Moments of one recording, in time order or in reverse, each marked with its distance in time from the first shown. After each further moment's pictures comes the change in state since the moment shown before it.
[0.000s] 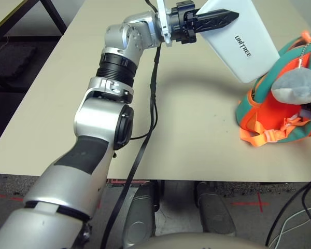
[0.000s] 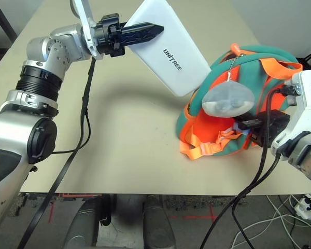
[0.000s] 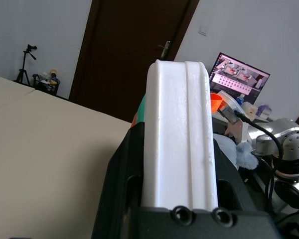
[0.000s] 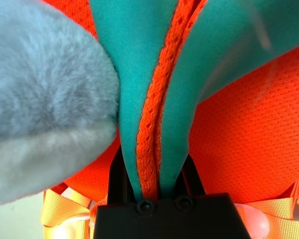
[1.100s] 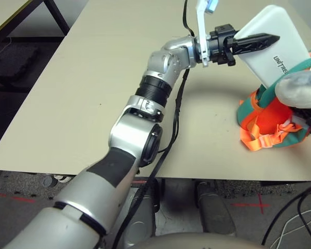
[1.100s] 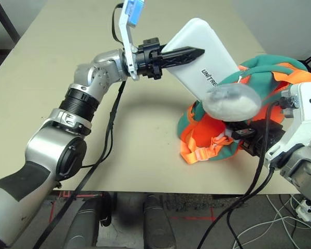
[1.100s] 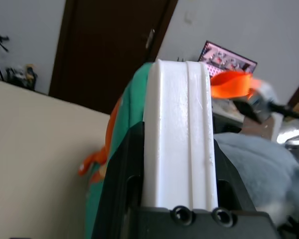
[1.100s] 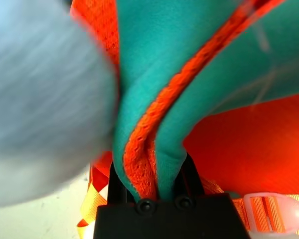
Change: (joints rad) left arm 0.091 -0.274 -0.056 0.072 0.120 -0.132 0.073; right arm 0.065 0.075 0.057 -0.094 0.144 -0.129 -0.112
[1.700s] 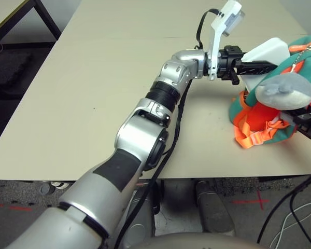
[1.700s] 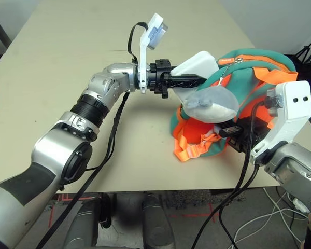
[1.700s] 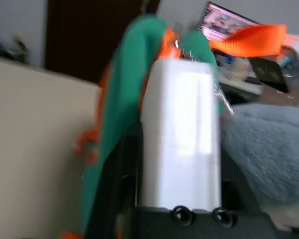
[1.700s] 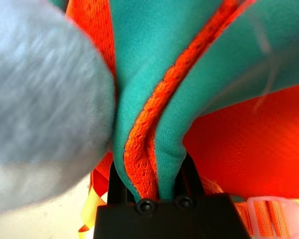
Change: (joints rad) left arm 0.008 0.012 -0.042 0.019 0.077 -0.062 -0.047; right arm -0.027 0.020 0.079 0.009 -0.027 -0.086 -0.018
